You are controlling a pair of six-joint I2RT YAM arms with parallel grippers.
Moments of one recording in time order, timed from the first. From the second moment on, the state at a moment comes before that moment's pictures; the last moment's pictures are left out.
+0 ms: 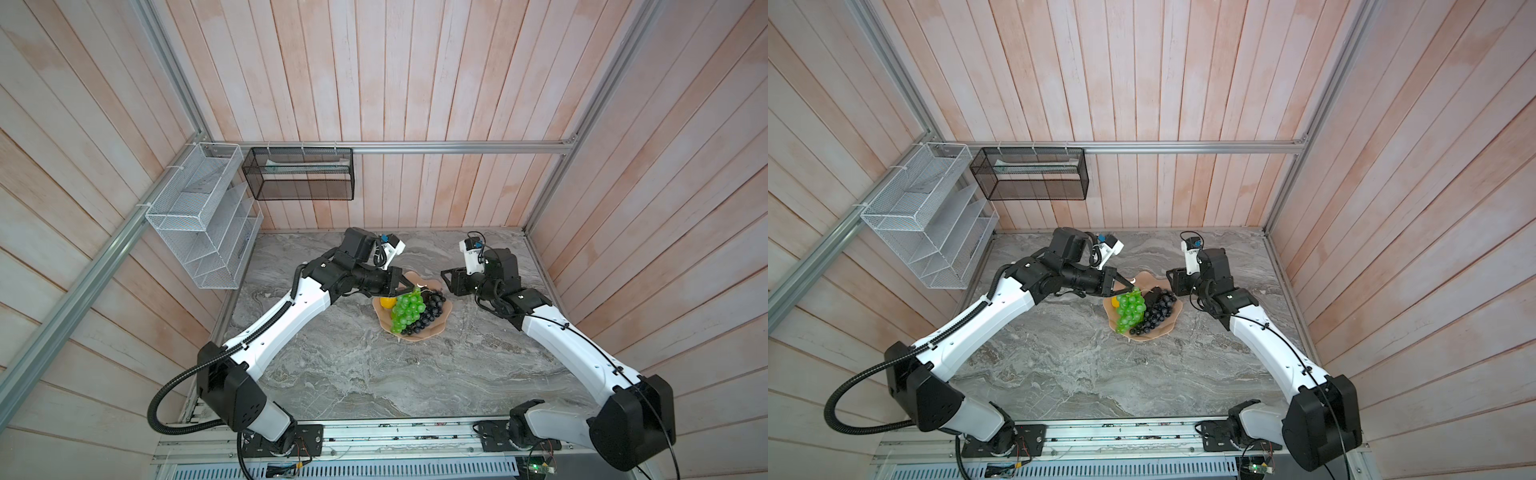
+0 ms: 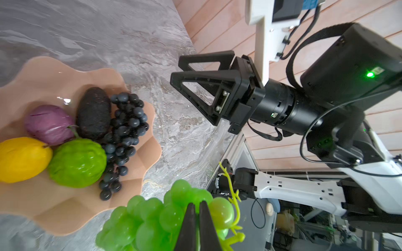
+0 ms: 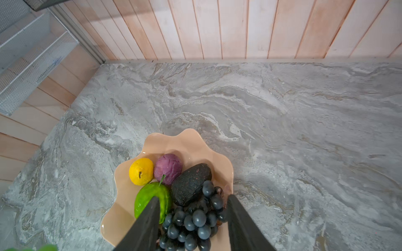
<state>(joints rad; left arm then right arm) -0.63 1.58 1.51 -0.63 0.70 -0.47 0.37 1.25 0.98 -0.26 -0.18 0.24</state>
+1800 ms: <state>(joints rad) -0.54 1.70 1.05 0.08 0.91 -0.70 0.39 1.27 0.89 -0.29 -0.18 0.21</state>
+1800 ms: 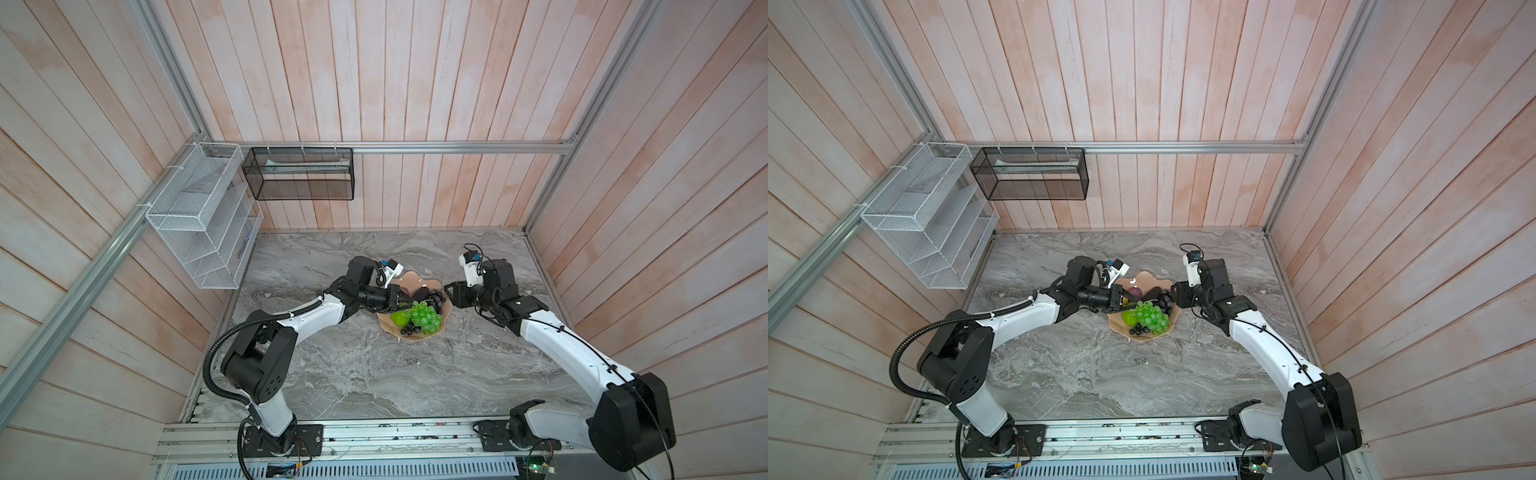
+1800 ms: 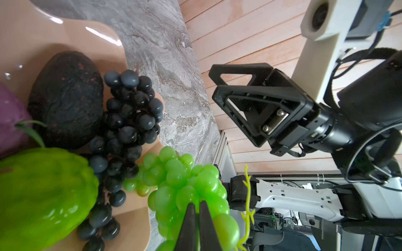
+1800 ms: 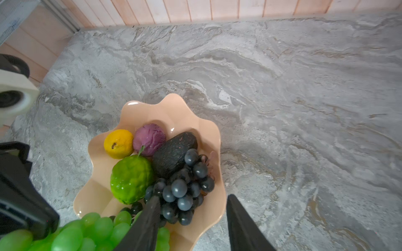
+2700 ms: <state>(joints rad) -0.38 1.78 1.01 -0.03 0.92 -0.56 0.64 1.47 0.86 -0.20 -0.26 0.21</state>
